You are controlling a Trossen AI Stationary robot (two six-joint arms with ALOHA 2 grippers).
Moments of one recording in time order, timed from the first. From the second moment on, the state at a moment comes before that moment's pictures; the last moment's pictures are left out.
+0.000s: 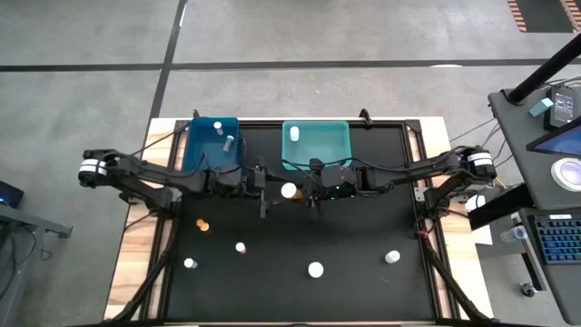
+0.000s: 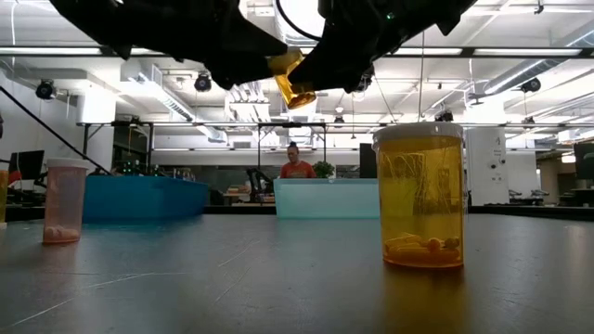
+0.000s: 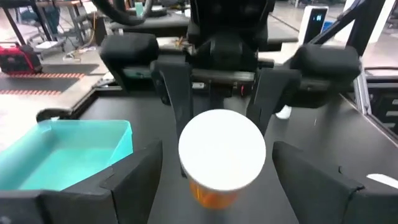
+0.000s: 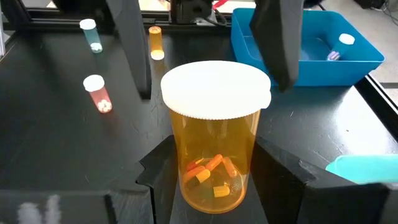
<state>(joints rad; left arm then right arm) -0.01 1.30 0.66 0.48 -0.06 0.02 0.03 1.58 1.04 0.05 0.06 -0.02</state>
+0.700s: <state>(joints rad) 0.00 1.34 0.67 0.51 -0.06 0.04 0.03 1.58 1.04 0.05 0.06 -0.03</state>
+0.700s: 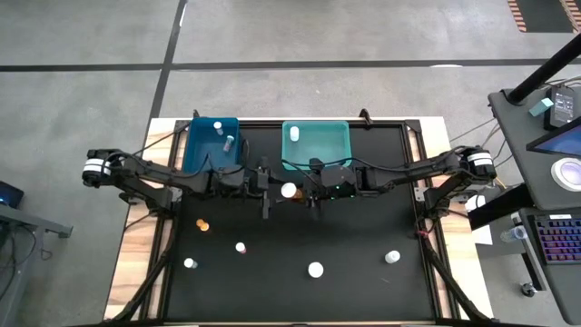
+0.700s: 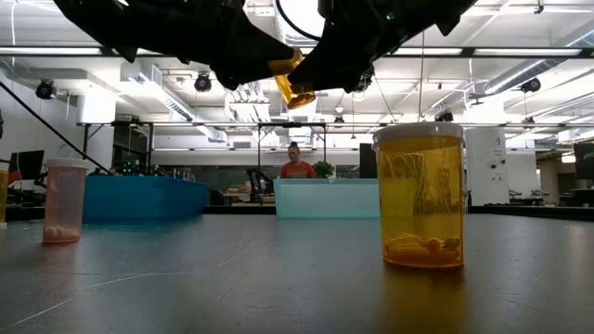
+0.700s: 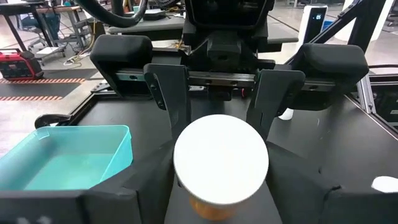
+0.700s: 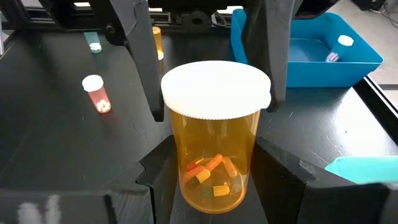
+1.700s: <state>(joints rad) -0.01 1.19 0.66 0.20 -0.26 0.04 0.03 1.53 1.04 0.00 0.17 -0.03</state>
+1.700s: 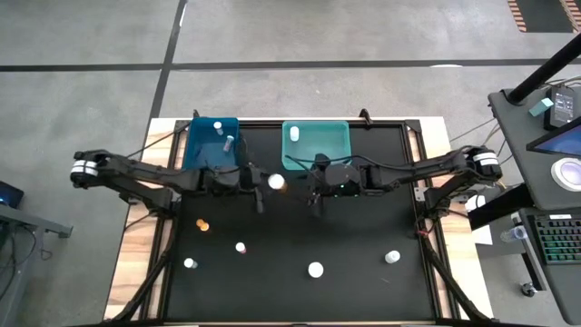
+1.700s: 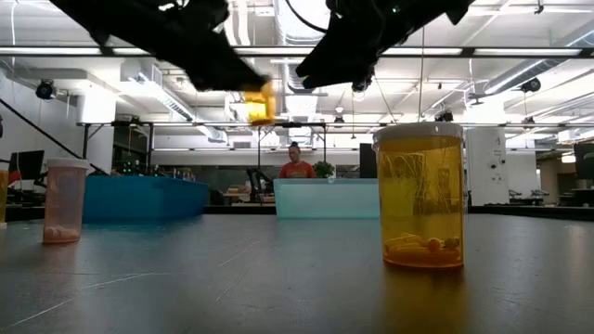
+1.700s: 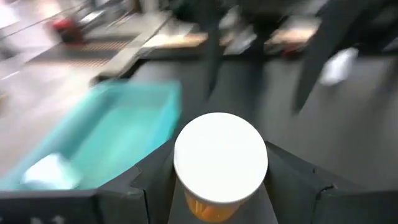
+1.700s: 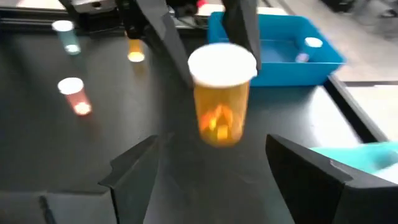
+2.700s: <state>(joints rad) 0.32 0.83 0.64 -0.68 -0.77 -0.47 0.03 1.50 1.02 -0.02 0.20 0.01</state>
